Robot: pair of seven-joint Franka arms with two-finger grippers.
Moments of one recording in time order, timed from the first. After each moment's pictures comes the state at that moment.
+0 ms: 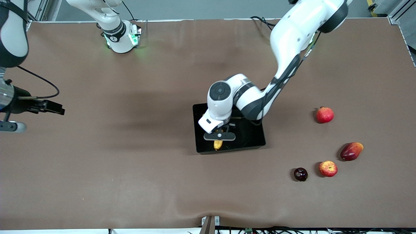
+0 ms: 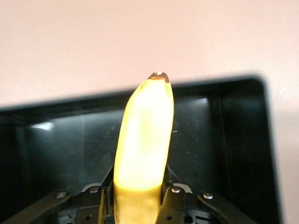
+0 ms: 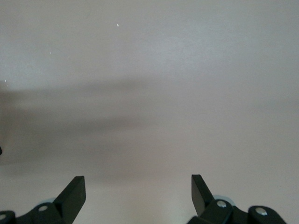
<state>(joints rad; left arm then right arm) -0.42 0.76 -0.39 -1.34 0.44 2.13 -0.90 0.02 0.24 -0.05 -1.45 0.03 1.56 0.03</state>
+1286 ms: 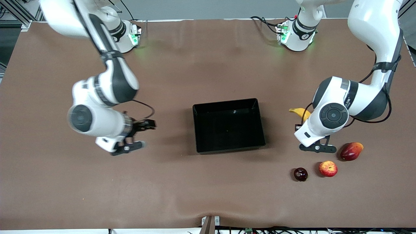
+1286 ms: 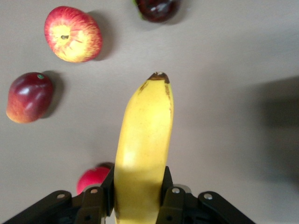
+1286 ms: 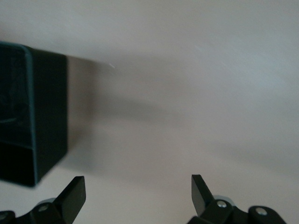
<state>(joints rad) 0.12 0.48 -0.40 -1.69 0.42 1.92 -0.26 0.39 0.55 -0.03 -1.45 0.22 1.93 -0.01</state>
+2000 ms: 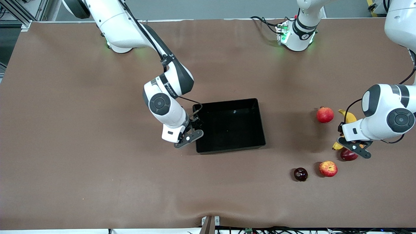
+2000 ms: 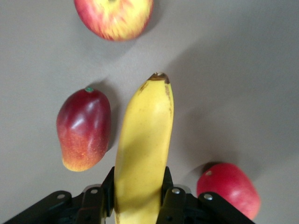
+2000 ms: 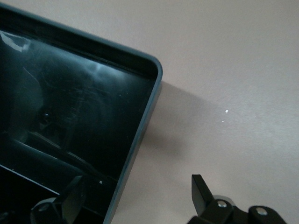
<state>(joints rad) 0.45 0.50 -0.40 -1.80 0.42 2.14 0.54 0.62 0.72 -0.03 -1.45 0.22 2.25 0.00</state>
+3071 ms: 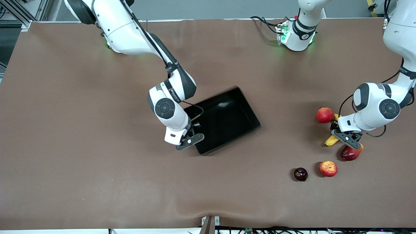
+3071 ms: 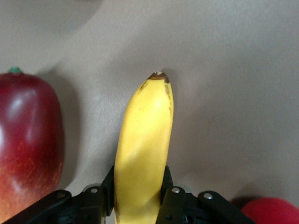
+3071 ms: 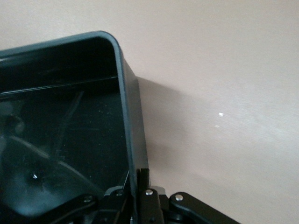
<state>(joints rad) 0.58 0.58 -0.40 -2.02 0.42 2.57 0.61 0.64 0.76 -0.07 -1.45 0.22 2.28 0.02</state>
